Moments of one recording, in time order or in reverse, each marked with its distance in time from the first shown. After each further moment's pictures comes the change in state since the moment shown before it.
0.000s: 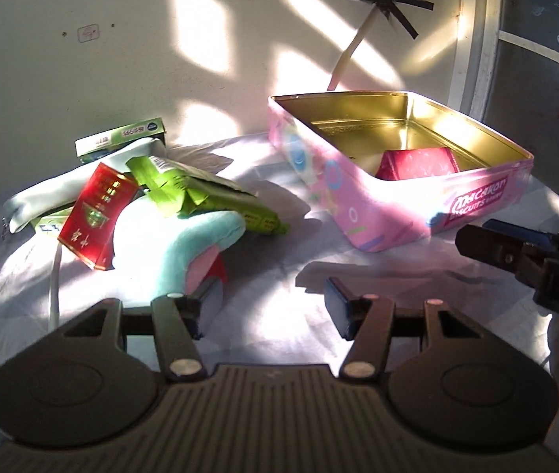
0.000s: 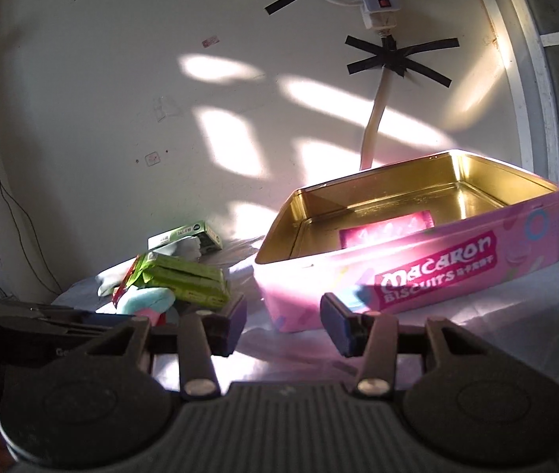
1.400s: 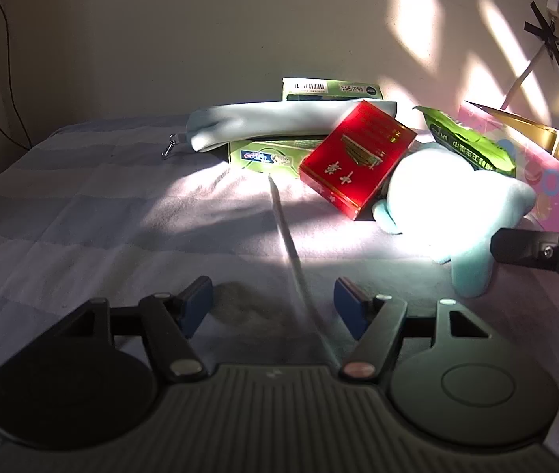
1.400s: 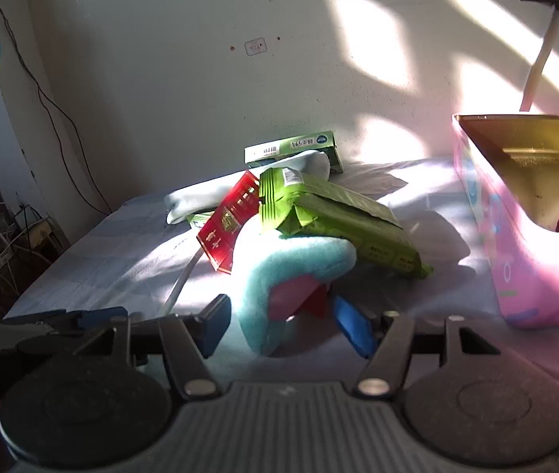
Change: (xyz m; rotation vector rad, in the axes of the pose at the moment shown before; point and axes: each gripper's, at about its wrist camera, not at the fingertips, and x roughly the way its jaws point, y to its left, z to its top) left arm 0.014 0.148 -0.052 -0.210 -0.012 0.216; right arm 0.130 0.106 -0.001 -0.047 0.278 0.145
